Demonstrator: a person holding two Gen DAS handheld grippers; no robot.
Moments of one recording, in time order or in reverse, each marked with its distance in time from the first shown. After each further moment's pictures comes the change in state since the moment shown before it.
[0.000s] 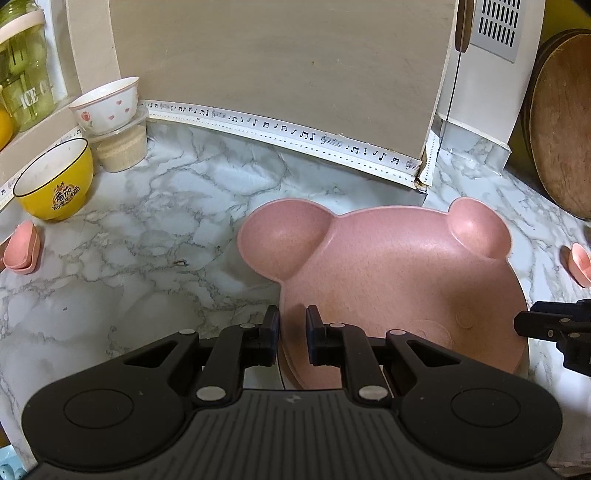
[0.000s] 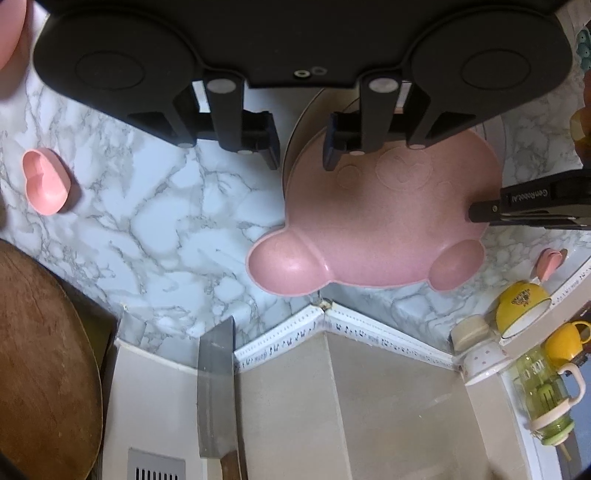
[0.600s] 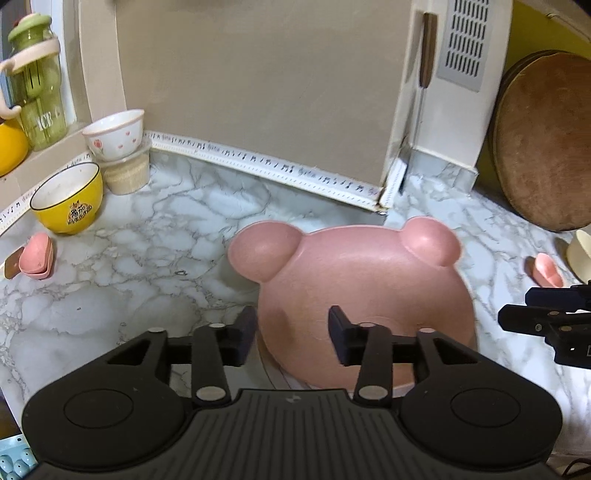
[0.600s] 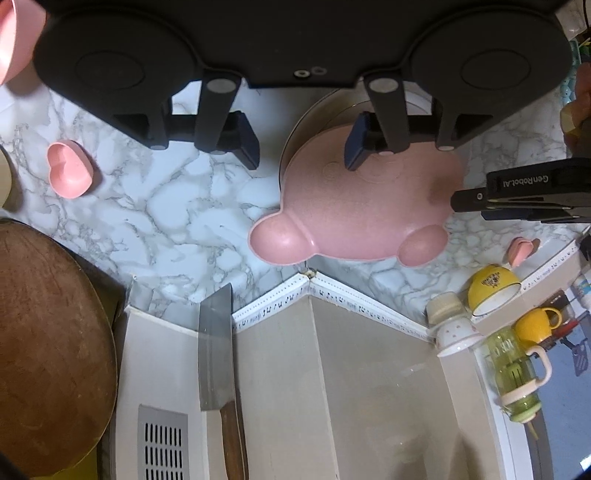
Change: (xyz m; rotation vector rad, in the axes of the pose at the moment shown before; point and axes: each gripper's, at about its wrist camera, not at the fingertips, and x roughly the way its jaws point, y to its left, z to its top) left arm -0.057 -0.009 -0.015 0.006 -0.104 -0.039; right arm -0.053 -0.003 -0.010 -0.023 -0.094 0.039
